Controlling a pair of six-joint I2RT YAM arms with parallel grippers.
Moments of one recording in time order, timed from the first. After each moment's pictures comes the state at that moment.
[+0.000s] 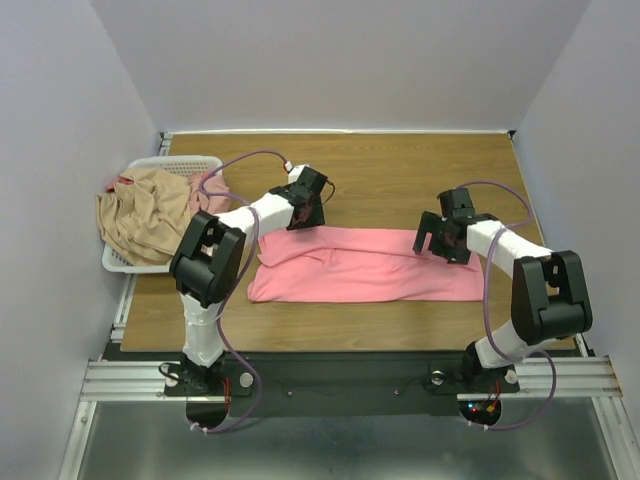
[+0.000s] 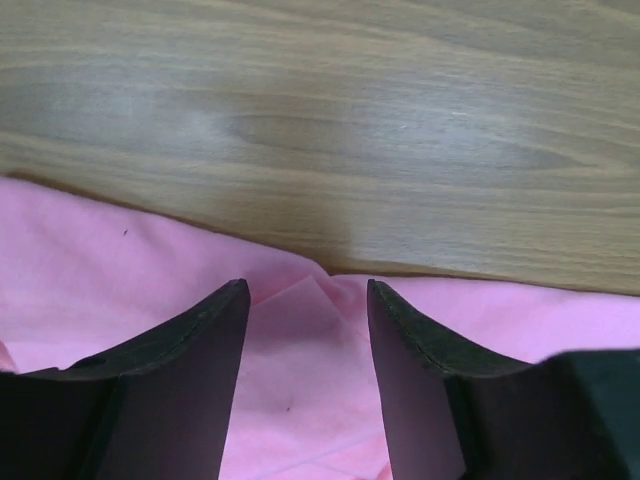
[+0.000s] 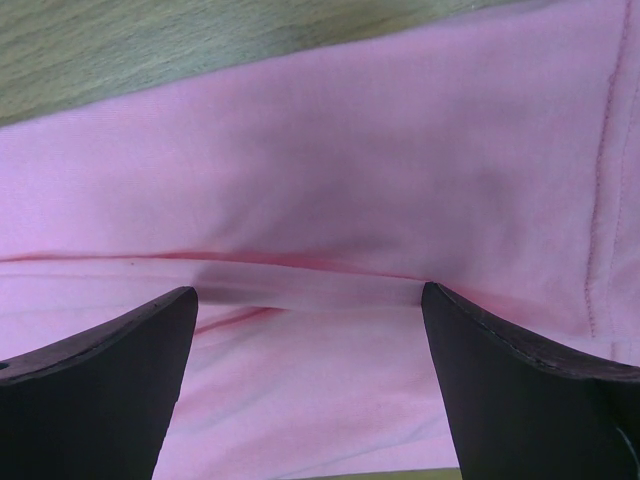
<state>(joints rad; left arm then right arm) -0.58 1.94 1.37 -0.39 -0.27 -0.63 0.15 1.54 0.89 -0.46 0.11 0.45</state>
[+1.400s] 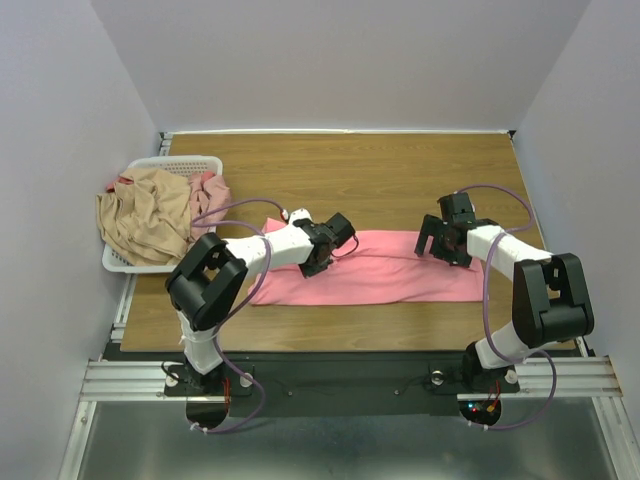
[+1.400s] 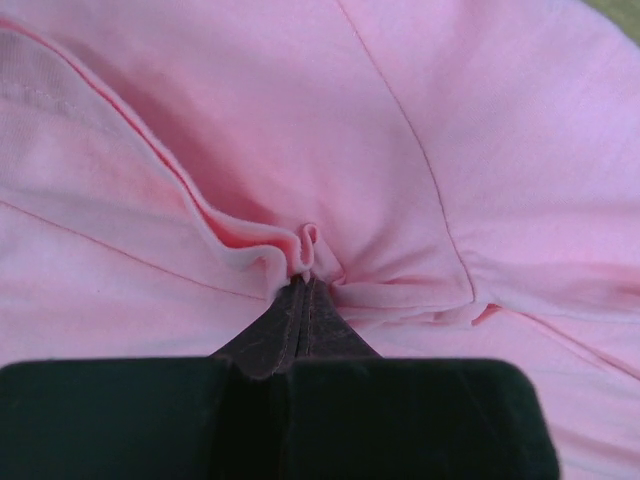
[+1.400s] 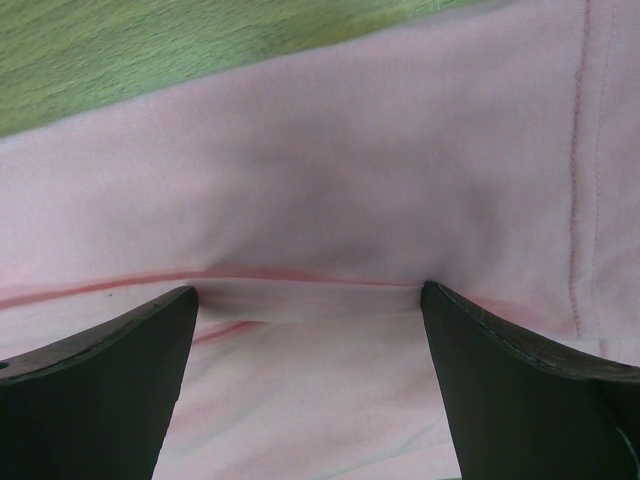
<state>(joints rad) -0.84 1.82 1.22 -0.73 -0.46 -1.24 0.15 1.52 0.84 -0.41 0.15 0.45</state>
